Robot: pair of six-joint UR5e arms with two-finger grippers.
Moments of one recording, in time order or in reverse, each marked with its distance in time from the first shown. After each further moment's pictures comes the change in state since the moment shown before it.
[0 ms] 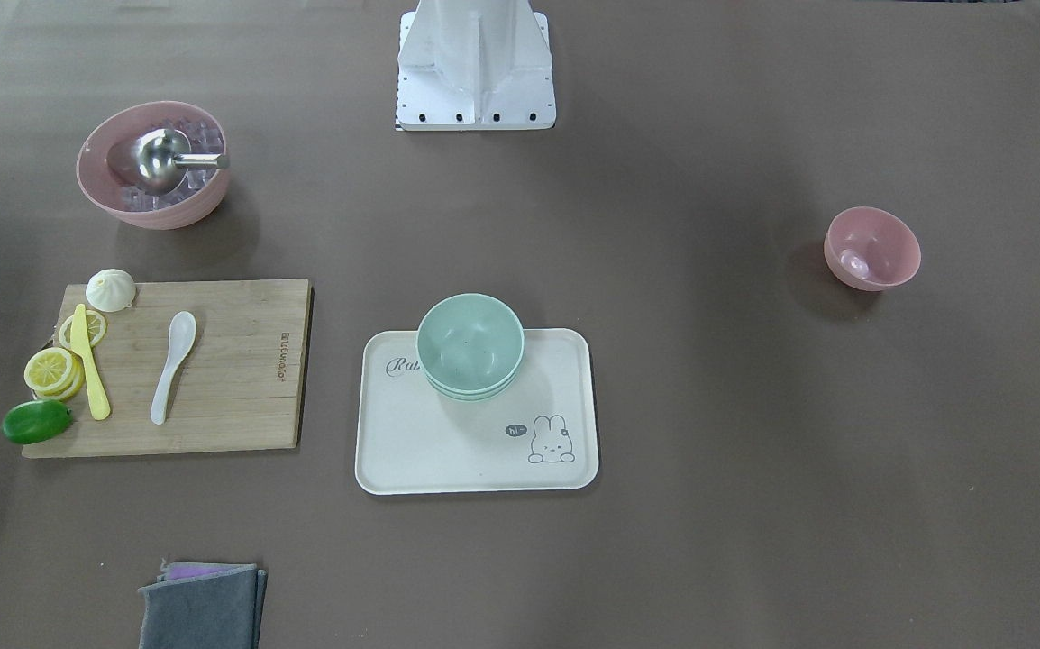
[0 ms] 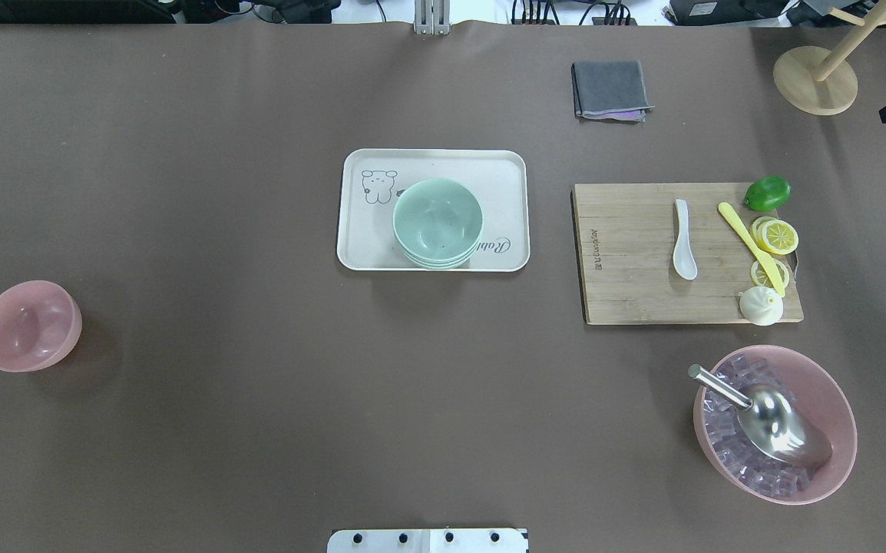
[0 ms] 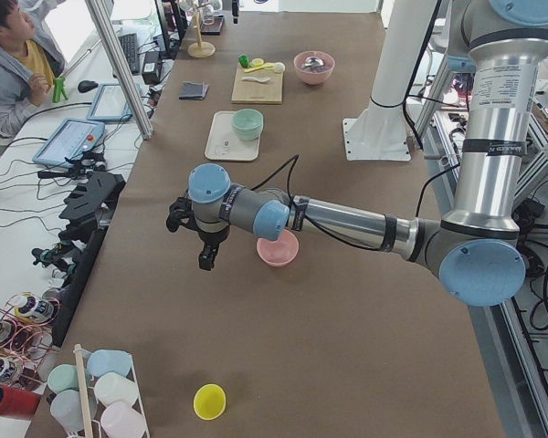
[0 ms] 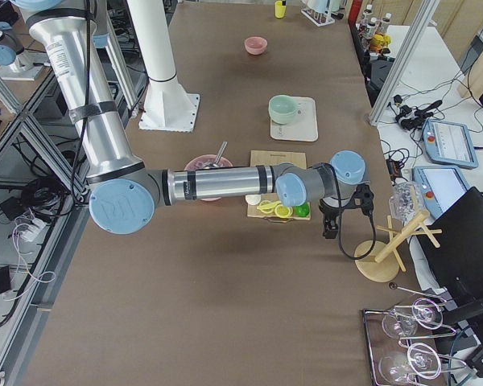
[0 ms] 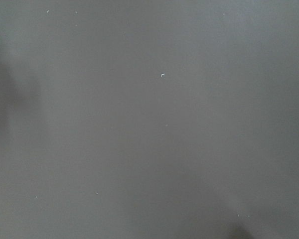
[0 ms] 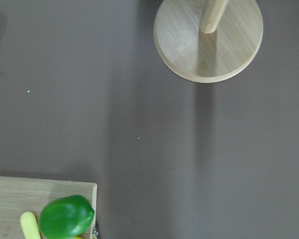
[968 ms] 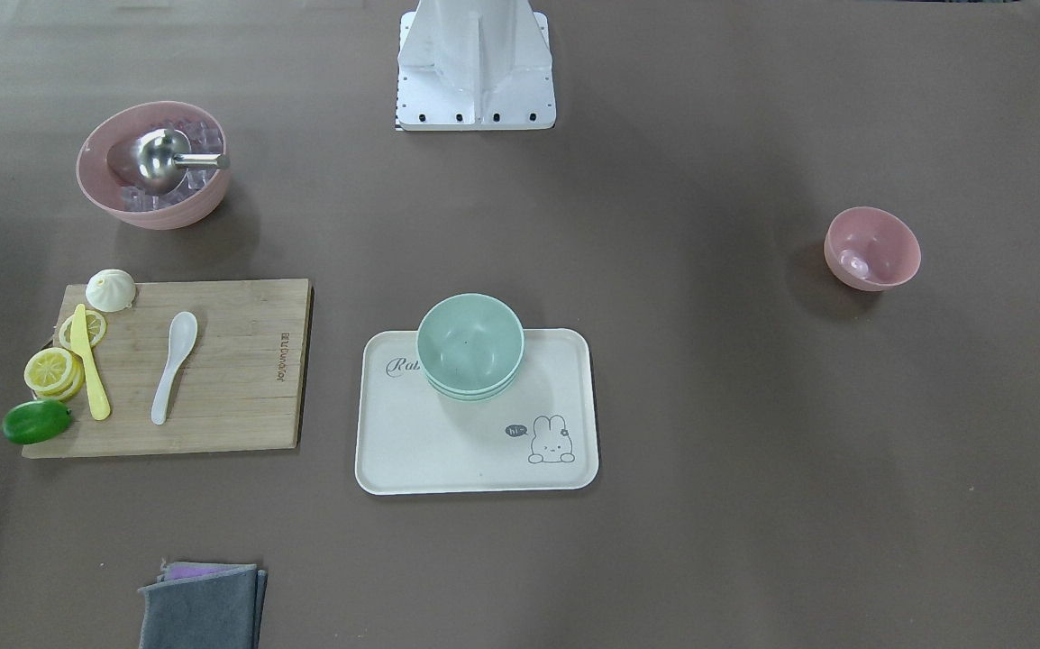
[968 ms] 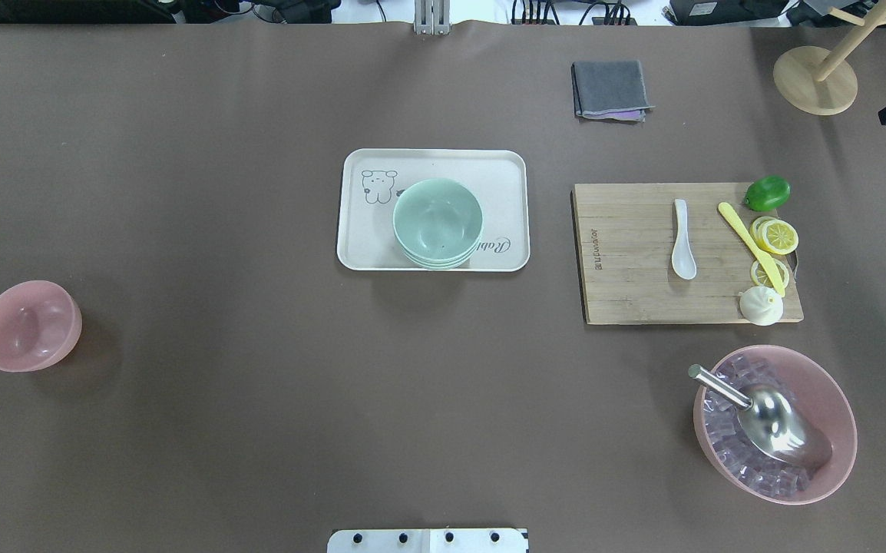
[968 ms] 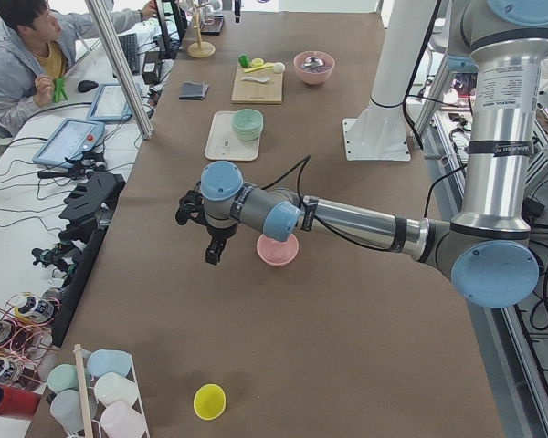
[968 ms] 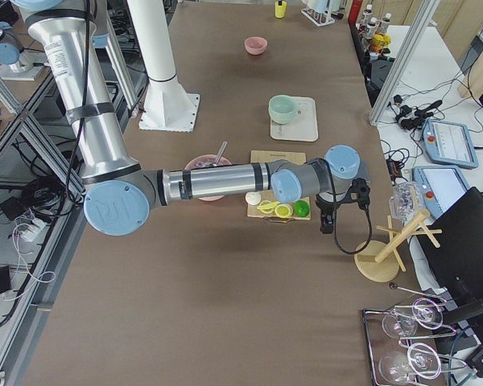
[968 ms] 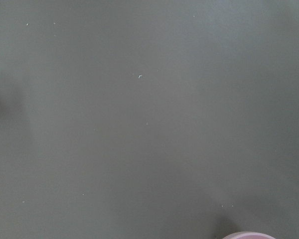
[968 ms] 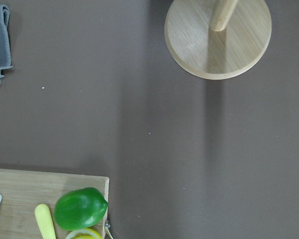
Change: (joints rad) left arm 0.006 0.051 -0.036 -0.054 -0.062 0.001; right arm -0.005 -0.020 0.056 0.000 0.007 0.017
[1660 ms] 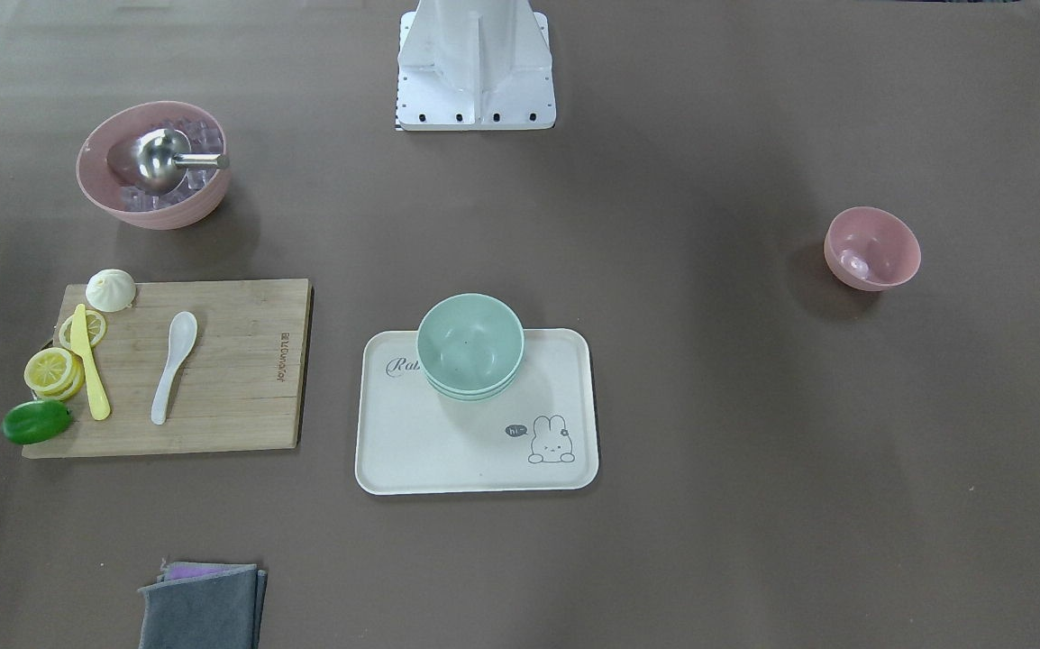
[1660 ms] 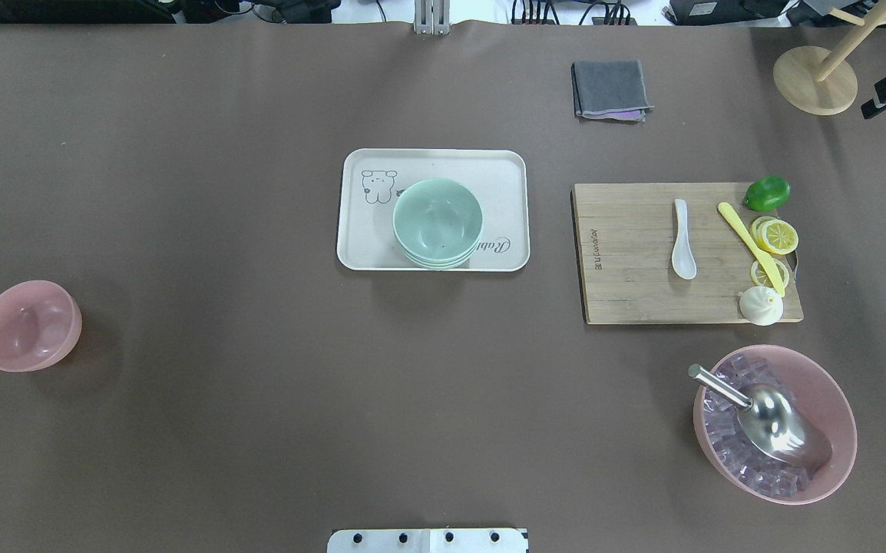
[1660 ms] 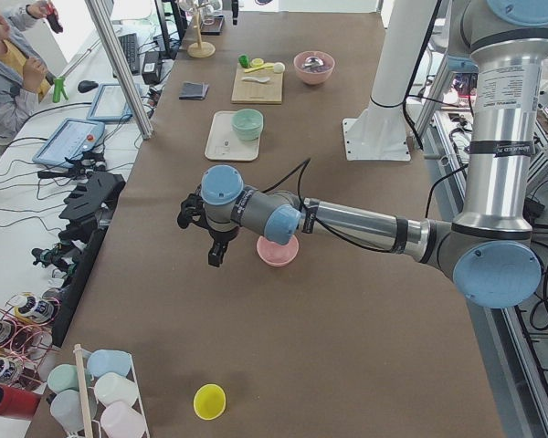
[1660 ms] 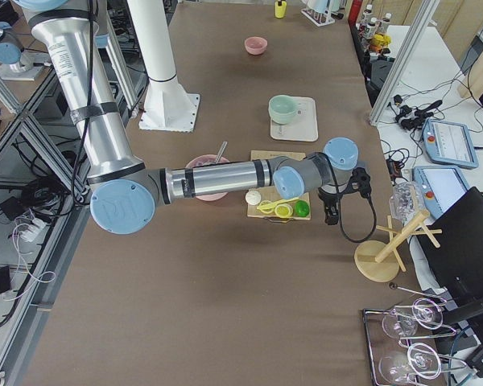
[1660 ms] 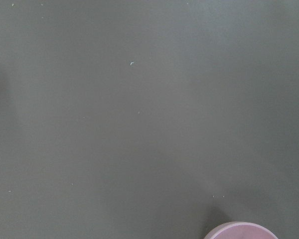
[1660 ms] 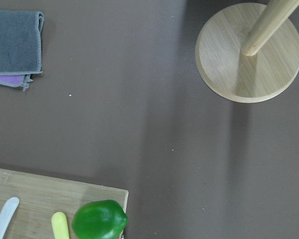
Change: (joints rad) left arm 0.002 -0.005 0.006 -0.008 0.024 -0.003; right arm -0.030 0.010 0.002 0.086 -0.014 -0.001
